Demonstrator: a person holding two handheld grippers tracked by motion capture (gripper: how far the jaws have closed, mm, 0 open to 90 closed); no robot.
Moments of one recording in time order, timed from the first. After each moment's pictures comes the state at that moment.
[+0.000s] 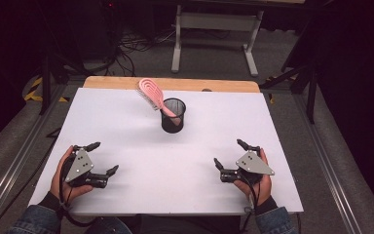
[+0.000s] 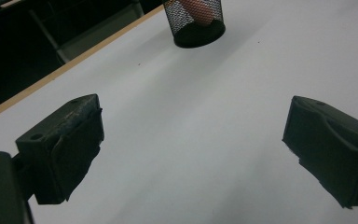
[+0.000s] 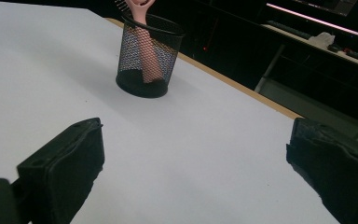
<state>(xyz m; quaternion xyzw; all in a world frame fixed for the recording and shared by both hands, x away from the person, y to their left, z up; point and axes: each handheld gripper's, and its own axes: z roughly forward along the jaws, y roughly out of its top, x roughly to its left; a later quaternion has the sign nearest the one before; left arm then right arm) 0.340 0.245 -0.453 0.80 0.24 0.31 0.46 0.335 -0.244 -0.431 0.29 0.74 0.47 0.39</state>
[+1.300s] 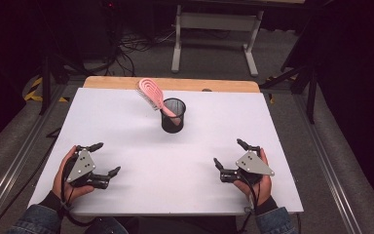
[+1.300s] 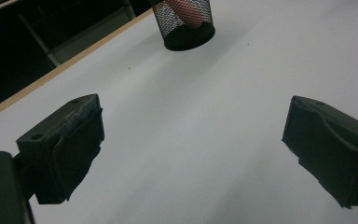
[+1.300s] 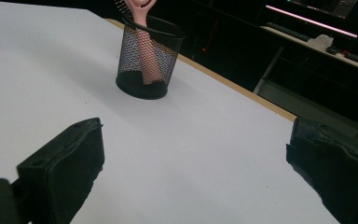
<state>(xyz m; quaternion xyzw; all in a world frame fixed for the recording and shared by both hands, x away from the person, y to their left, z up) 0.340 0.240 -0.454 0.80 0.22 0.30 0.47 0.333 -0.243 -0.430 0.28 0.74 0.47 0.40</state>
